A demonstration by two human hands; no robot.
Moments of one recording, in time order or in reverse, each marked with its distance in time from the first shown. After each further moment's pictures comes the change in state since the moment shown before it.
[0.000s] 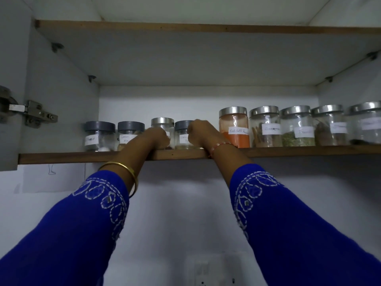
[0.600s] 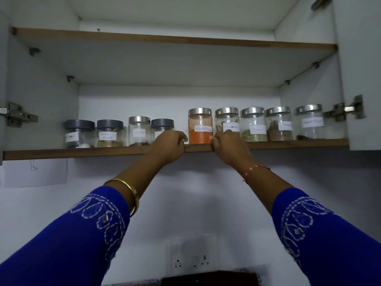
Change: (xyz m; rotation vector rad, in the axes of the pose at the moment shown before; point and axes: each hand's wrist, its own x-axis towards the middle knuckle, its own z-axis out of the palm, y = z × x) left_hand -0.078 0.092 0.027 -0.212 0.238 0.357; right_hand -0.119 0.098 -0.054 -0.208 0.275 0.073
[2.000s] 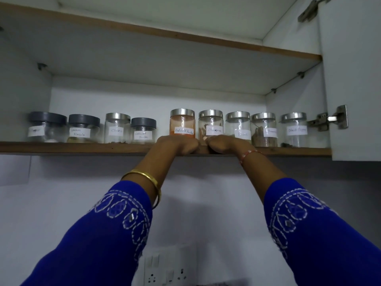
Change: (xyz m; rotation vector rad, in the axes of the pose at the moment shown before) left_hand 0.054 0.049 0.041 -0.049 -0.476 -0.199; right_hand 0.034 0.025 -0.022 0.164 -0.565 0.242
